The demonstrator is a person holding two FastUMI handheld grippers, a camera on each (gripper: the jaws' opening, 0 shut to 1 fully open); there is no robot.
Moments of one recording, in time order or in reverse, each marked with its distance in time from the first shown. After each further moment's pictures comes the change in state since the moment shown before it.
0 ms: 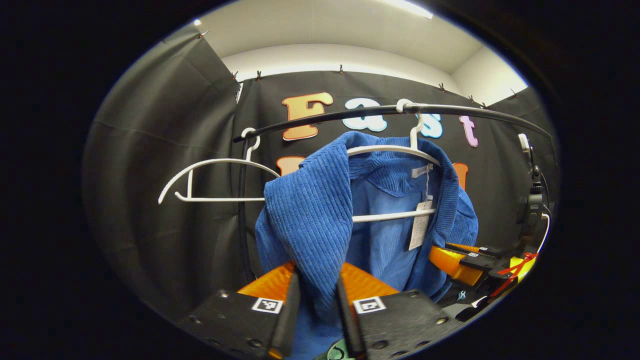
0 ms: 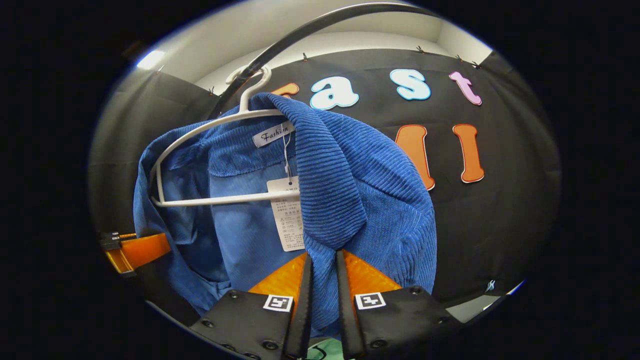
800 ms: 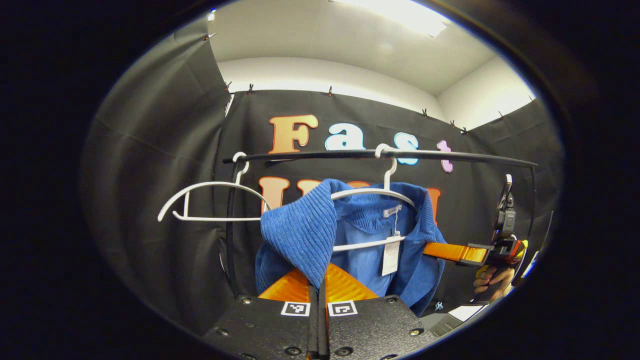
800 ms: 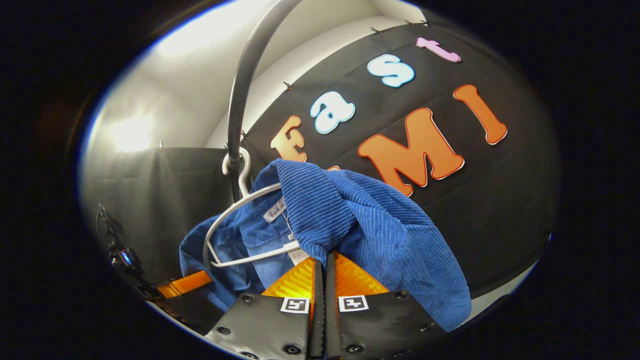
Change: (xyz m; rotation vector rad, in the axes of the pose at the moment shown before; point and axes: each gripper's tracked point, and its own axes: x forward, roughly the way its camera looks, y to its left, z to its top) left arm -0.051 -0.003 0.060 -0.063 -0.121 -0.126; right arm -0.038 -0.018 0.077 0.403 -0.054 0.342
